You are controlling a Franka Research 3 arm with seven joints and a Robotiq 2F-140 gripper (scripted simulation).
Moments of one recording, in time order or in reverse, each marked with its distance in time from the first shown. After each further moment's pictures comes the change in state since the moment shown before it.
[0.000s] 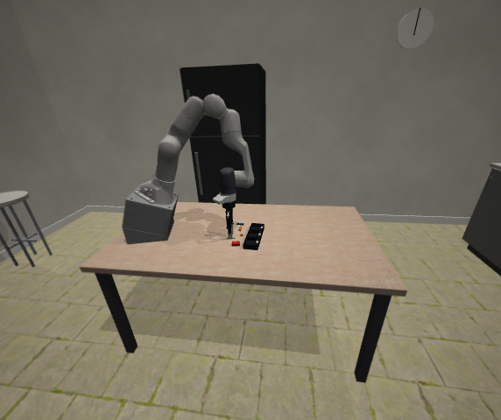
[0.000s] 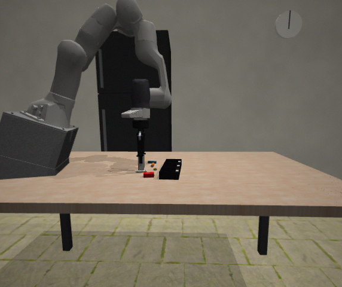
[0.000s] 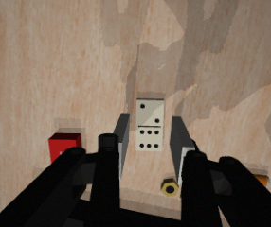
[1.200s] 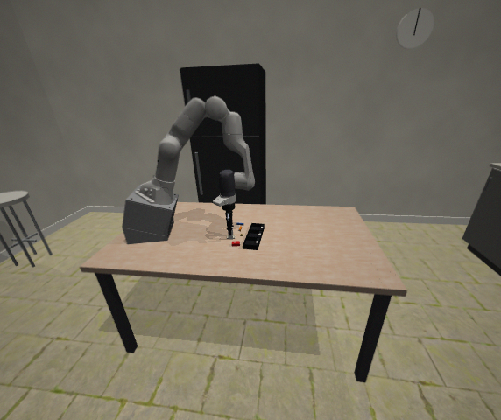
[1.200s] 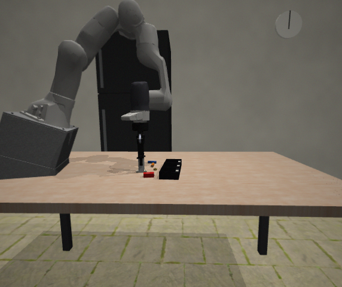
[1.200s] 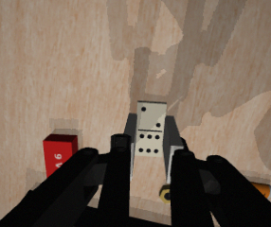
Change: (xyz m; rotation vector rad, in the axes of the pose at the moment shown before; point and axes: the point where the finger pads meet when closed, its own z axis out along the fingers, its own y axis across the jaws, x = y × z) arm 0.000 0.000 0.011 0.001 -0.010 -0.033
